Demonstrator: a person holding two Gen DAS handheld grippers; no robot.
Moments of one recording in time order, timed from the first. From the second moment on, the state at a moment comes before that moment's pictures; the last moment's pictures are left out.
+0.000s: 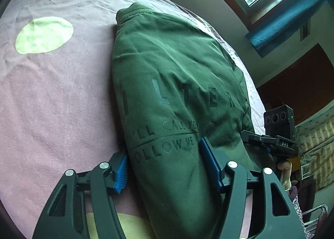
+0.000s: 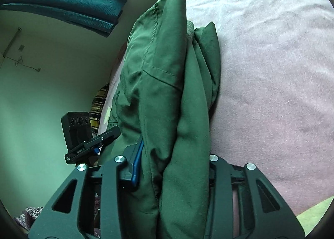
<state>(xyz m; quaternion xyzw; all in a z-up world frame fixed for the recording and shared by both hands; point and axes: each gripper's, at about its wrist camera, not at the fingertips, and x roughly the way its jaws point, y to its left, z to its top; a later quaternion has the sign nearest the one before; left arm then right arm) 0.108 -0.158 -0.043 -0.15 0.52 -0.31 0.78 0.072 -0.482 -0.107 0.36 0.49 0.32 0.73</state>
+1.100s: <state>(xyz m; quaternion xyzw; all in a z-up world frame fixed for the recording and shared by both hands) 0.098 -0.174 -0.010 -0.07 0.48 -0.30 0.82 0.047 -0.455 -0.097 0.34 0.42 0.27 0.80</state>
